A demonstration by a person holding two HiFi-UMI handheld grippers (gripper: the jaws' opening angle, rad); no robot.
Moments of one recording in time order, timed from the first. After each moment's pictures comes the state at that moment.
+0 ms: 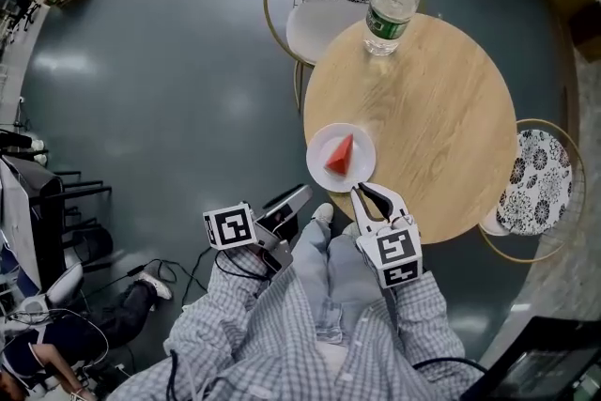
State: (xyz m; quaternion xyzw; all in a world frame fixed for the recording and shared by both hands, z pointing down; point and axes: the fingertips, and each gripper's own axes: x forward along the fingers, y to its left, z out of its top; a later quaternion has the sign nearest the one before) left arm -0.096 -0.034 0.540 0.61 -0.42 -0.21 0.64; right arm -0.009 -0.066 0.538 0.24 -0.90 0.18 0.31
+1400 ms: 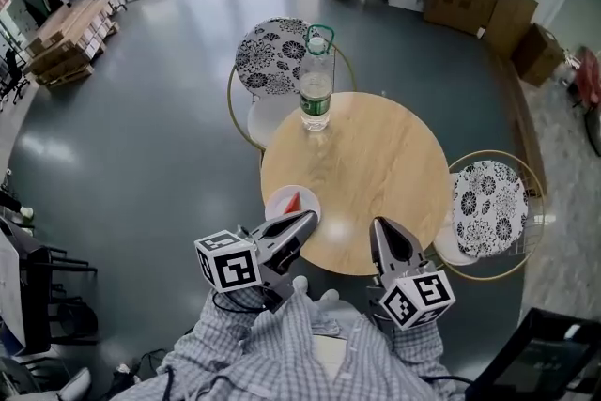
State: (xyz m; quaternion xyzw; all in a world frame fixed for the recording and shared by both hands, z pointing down) left arm 0.011 -0.083 0.358 0.82 -0.37 -0.14 0.41; right arm 0.127 -0.098 0.371 0.41 -0.88 0.23 0.02
